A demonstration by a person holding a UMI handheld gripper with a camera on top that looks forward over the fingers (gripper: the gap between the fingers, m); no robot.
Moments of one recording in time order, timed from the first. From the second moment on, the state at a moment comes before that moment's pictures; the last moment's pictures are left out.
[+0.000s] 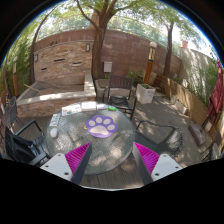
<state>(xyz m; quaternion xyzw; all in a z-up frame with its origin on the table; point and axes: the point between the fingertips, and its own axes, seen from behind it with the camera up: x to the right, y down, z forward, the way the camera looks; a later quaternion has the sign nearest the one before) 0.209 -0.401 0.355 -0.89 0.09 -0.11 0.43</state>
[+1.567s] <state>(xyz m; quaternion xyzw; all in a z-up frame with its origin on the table) -0.156 -0.022 -0.013 -0.91 -0.01 -0.01 0.40</state>
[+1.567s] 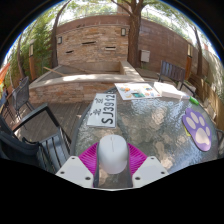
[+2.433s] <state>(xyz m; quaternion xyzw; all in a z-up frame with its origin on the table) 0.246 0.044 0.059 -0.88 0.08 -0.01 0.46</state>
